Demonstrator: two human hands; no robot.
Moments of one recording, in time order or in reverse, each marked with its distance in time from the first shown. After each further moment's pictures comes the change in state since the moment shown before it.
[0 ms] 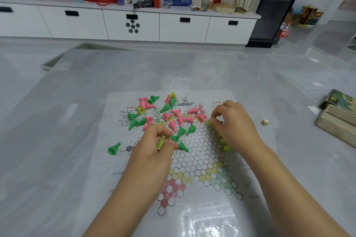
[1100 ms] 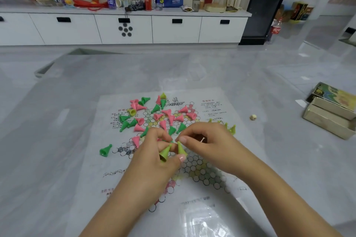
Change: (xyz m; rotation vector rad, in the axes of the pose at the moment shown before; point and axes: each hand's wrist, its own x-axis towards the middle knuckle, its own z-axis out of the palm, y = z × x) left_hand -0.005 -0.003 0.013 0.085 -0.098 0.089; right_hand -0.050 -0.041 -0.035 0.623 -0.341 -0.102
